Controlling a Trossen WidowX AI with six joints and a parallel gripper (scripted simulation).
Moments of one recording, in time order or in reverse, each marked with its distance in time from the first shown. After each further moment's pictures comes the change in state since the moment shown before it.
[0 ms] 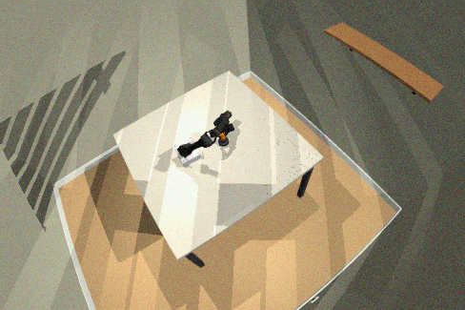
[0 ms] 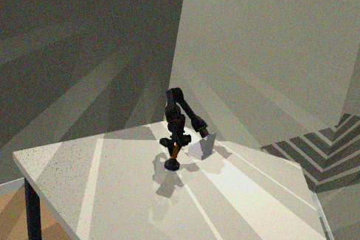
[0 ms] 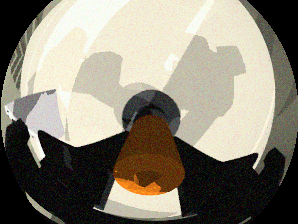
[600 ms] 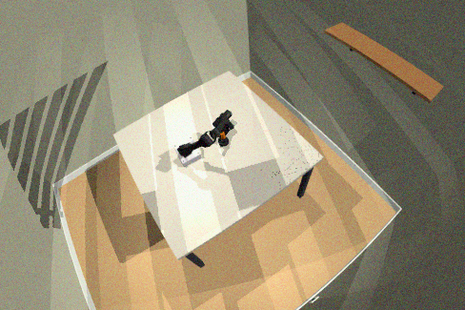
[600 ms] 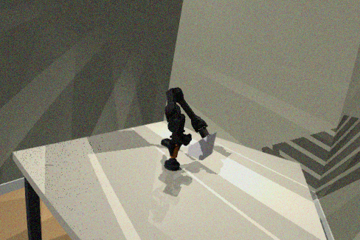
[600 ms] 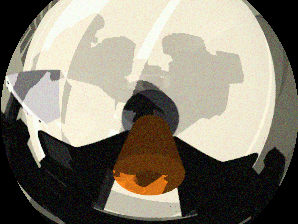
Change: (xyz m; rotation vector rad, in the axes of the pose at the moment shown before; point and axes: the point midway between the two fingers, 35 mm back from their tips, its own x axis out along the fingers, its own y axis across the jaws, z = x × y) arm -0.003 -0.002 0.001 -0.202 0.001 0.001
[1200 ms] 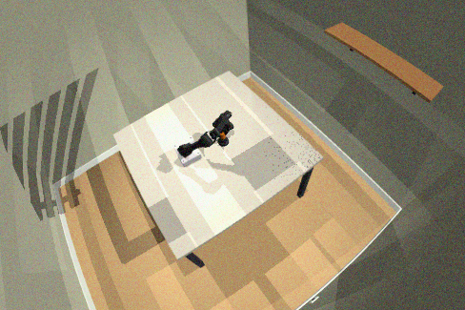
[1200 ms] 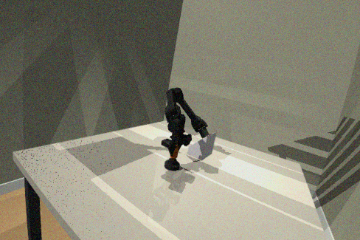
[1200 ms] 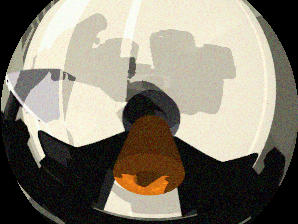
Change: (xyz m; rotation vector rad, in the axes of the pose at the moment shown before) arm 0.002 0.001 0.000 -0.011 0.000 0.000
